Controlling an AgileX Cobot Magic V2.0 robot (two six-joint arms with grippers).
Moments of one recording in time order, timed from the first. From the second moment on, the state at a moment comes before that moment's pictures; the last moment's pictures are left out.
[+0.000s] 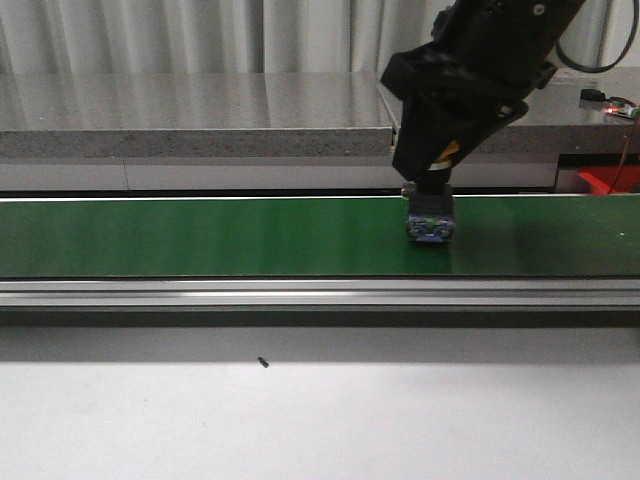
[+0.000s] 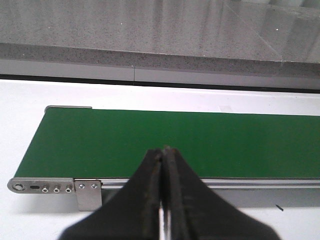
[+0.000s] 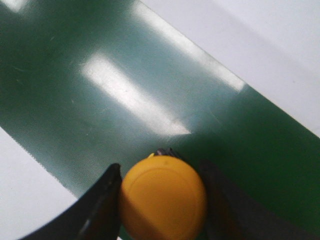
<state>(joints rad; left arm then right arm) 0.02 0.22 -0.44 -0.29 0.59 0.11 0.33 1.66 -1.29 0.30 0.74 -0.38</state>
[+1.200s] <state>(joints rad) 0.02 0.22 -0.44 -0.29 0.59 0.11 -0.53 1.17 -0.80 0.32 0.73 -0.24</state>
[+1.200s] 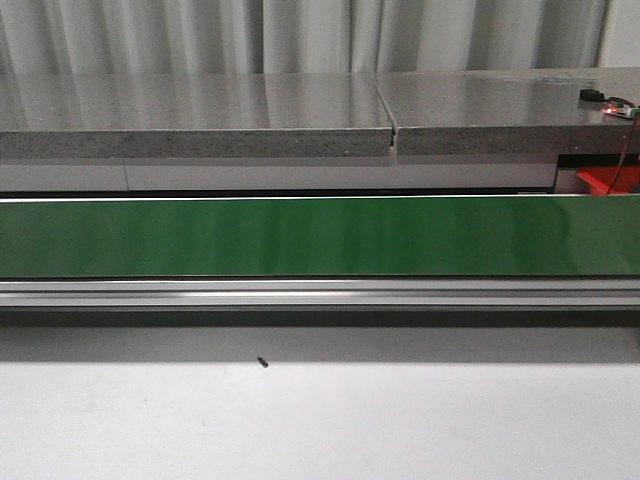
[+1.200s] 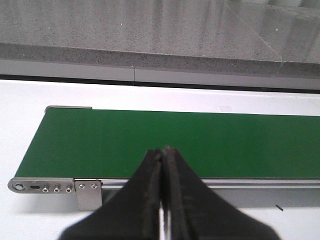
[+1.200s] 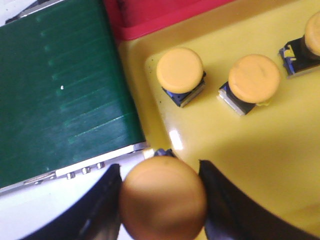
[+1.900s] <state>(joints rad) 0.02 0.22 -0.44 -0.29 0.59 0.11 -0.53 1.45 -0.80 0.32 0.60 -0.24</state>
